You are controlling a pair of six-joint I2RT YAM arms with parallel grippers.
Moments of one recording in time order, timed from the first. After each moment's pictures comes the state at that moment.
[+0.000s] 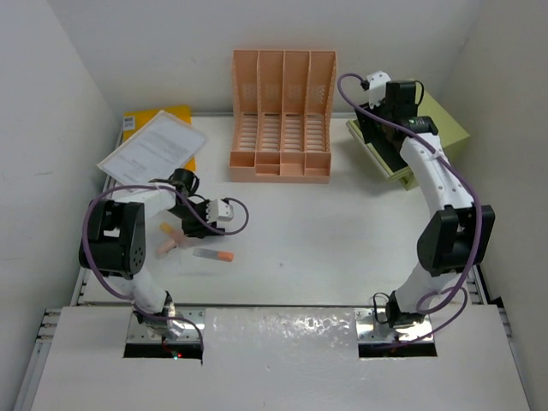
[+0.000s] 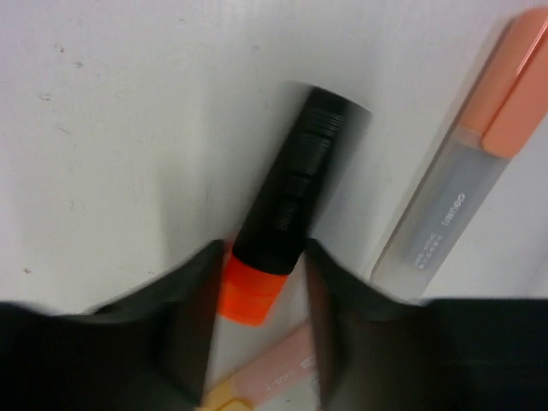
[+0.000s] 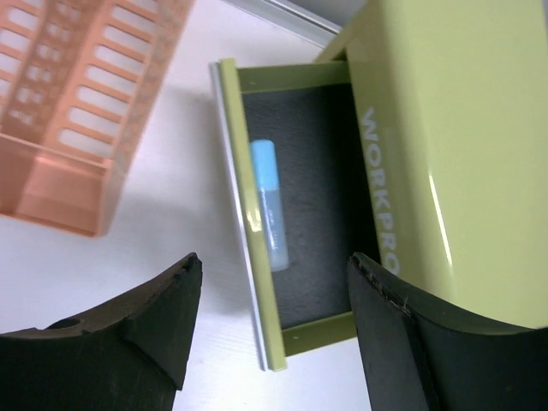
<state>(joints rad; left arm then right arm) -0.10 1.66 0.90 -0.70 0.39 1.31 0.08 1.72 1.60 -0.51 0.09 -0.36</state>
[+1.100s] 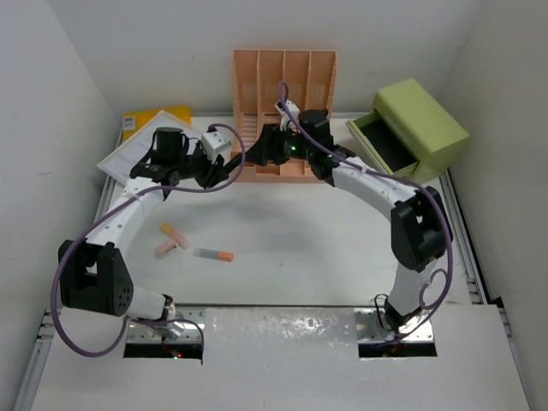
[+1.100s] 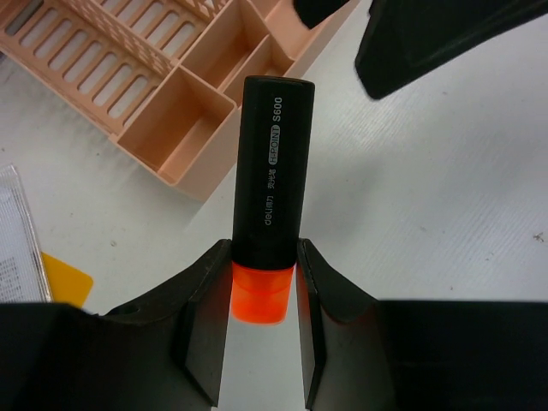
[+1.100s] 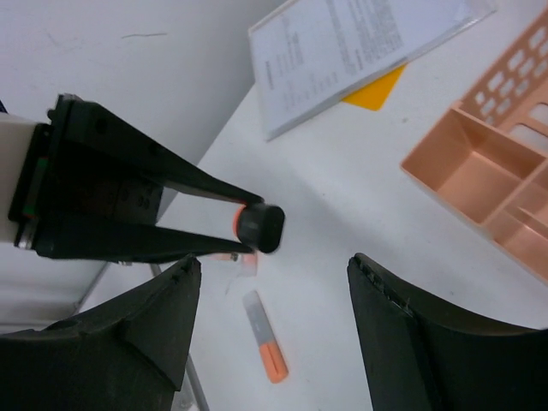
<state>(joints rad) -0.15 1.39 1.10 -0.39 0.62 0.51 0.54 1.82 1.39 0.14 -0.53 0.53</state>
